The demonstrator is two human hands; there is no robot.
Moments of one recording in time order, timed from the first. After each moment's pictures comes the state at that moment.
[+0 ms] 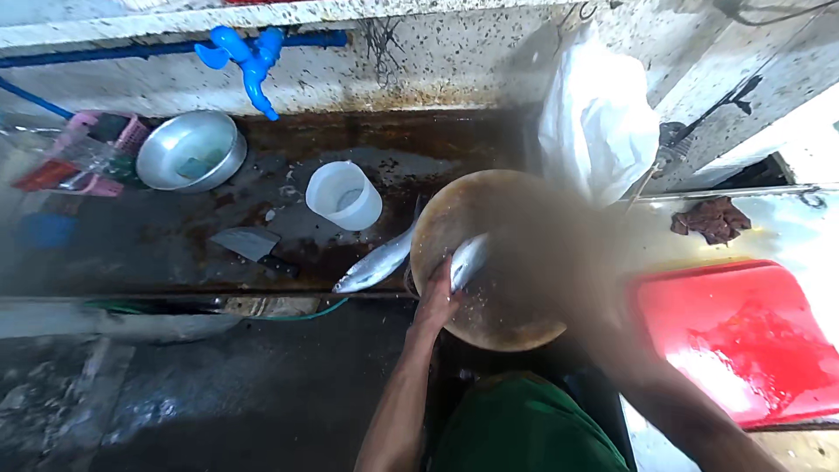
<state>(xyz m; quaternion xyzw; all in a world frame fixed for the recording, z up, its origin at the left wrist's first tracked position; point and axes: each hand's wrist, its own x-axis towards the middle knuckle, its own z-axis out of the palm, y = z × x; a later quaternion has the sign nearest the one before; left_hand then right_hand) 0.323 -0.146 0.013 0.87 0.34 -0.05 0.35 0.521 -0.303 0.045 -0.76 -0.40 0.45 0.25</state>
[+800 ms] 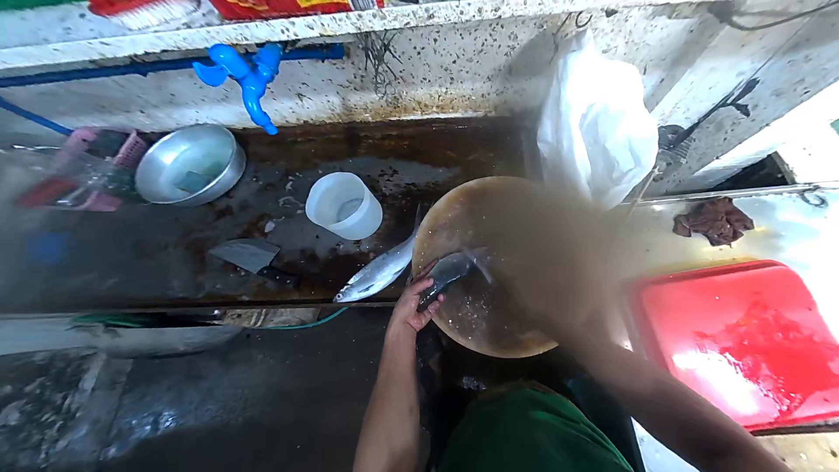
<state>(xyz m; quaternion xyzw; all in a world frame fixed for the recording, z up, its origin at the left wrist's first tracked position) 0.303 -0.094 -0.005 0.30 0.45 0.08 0.84 0.503 -0.286 0.034 -0.76 -0.38 0.46 0.25</state>
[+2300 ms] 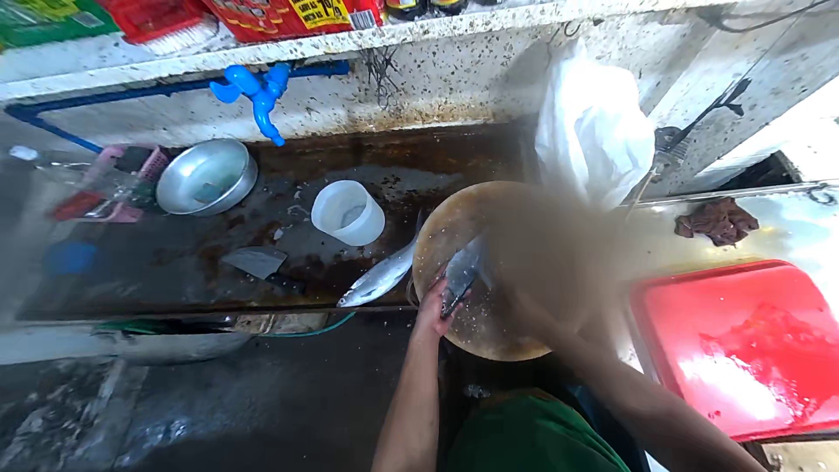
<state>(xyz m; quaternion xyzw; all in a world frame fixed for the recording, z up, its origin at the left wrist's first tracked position) 0.340 -0.138 -0.001 0.33 0.48 0.13 0.80 0.496 -0.303 0.030 -0.76 -0.39 0.45 0.27</state>
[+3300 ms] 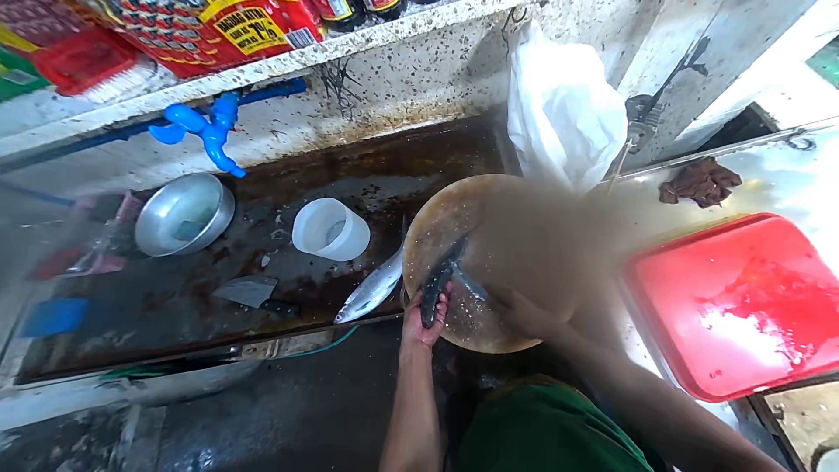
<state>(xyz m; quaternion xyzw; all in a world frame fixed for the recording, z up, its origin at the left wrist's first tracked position) 0.324 -0.131 -0.004 0.12 0.43 0.16 0.88 0.486 -0.316 0.023 -0.71 -0.35 0.47 0.38</state>
